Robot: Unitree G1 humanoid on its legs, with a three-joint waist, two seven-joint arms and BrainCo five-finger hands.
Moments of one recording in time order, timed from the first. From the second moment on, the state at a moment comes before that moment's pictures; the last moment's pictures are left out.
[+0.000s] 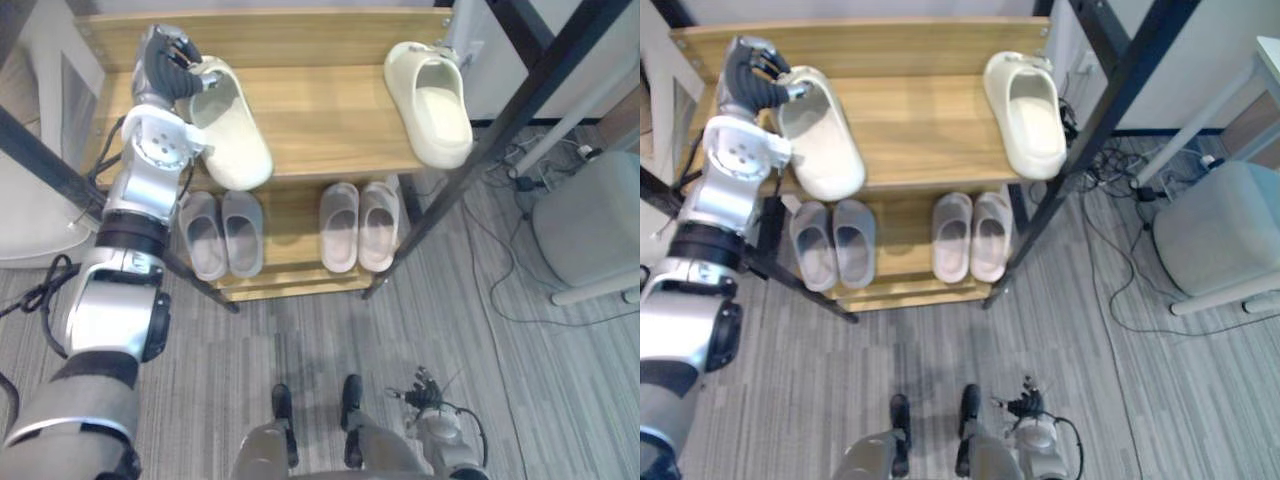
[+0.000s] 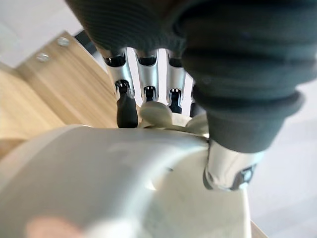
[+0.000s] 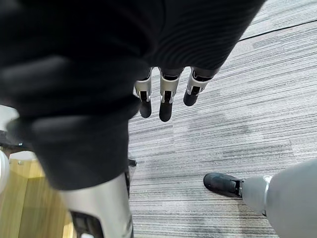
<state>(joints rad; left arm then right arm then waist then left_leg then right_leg) -1.15 0.56 -0.12 0.80 0.30 -0.03 0.23 0.00 -0.01 -0.08 0.80 -0.07 -0.02 -0.21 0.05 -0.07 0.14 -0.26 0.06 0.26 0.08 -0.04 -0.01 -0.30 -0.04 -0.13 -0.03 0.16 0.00</state>
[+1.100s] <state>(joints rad) -1.13 0.56 -0.51 0.44 0.49 -0.06 0.31 0.01 -0.02 -0.07 0.80 -0.07 -0.05 -0.22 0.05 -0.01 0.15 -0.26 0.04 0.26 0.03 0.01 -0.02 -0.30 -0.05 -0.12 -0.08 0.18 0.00</state>
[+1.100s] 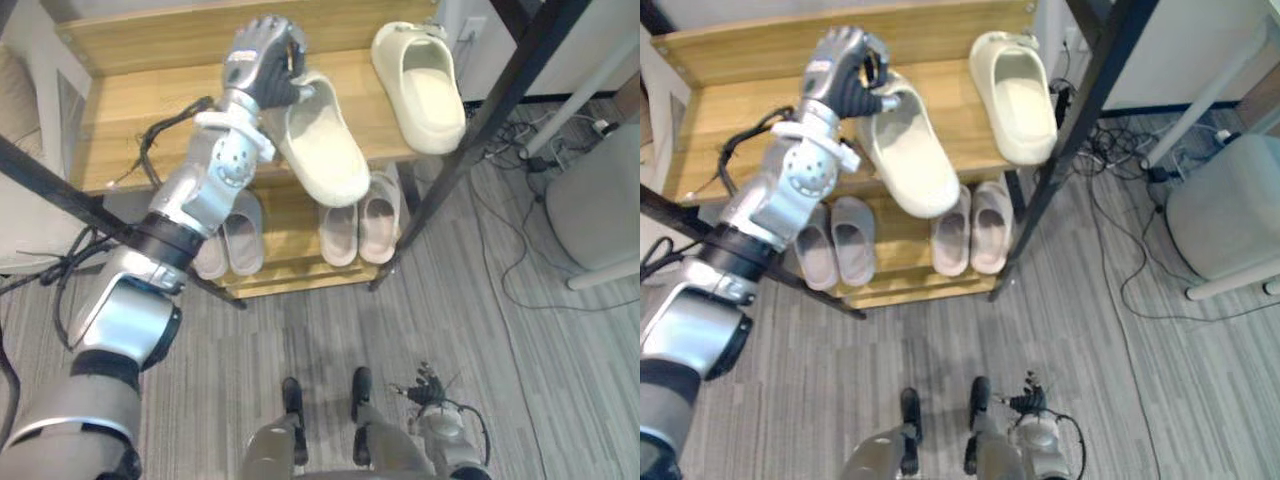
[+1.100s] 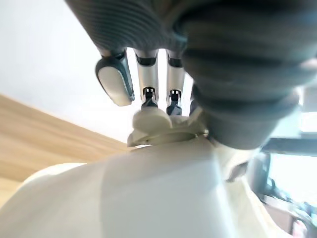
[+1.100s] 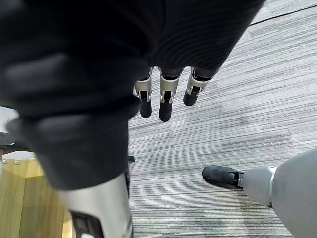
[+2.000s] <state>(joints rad) -1.24 0.56 -0.48 0.47 0.61 0.02 0.41 0.02 -0.04 -0.07 0.76 -0.08 -0.07 -0.26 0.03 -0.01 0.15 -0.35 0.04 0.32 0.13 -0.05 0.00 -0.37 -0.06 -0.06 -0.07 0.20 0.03</state>
